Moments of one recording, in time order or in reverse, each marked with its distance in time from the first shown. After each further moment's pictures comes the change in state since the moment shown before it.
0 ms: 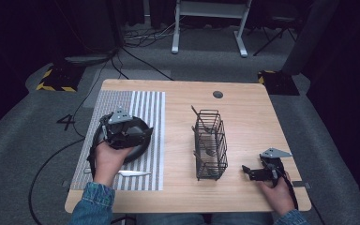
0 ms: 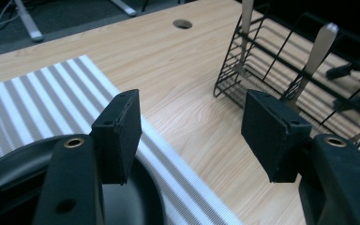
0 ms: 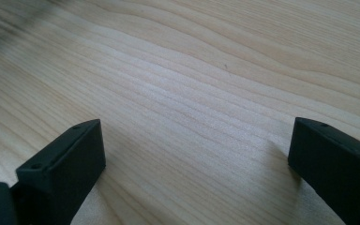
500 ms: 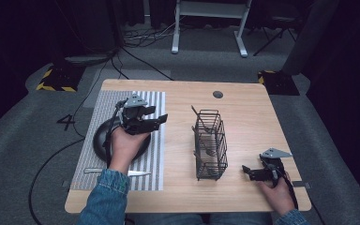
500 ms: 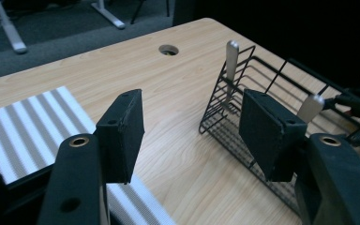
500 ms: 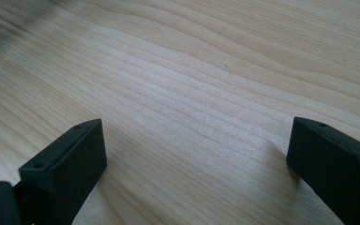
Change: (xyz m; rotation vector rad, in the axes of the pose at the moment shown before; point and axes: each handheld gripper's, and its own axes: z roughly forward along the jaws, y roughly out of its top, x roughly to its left) left arm -0.007 0.038 0.032 -0.025 -0.046 -0.014; right arm 0.000 0.000 0.000 -0.002 0.002 -0.002
